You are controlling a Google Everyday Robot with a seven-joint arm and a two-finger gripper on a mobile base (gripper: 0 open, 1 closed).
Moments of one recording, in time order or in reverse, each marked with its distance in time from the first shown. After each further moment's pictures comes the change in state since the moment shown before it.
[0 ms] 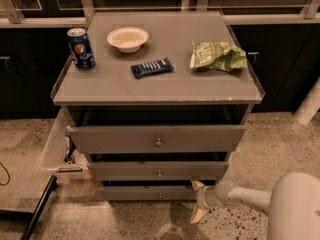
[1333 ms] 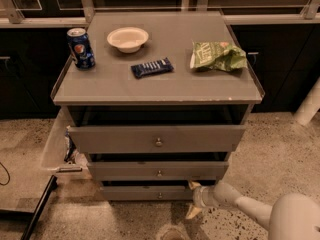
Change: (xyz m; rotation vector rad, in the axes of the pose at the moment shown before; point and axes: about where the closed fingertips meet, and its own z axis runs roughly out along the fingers) arm 0.005 -0.017 0.046 0.079 -0.105 -0.066
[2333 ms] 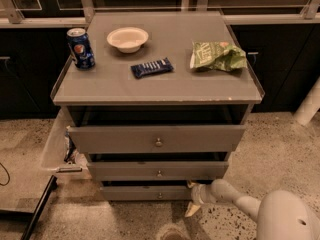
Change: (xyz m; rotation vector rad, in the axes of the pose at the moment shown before) arm 0.012 -0.007 0.025 -0.033 0.002 -0.027
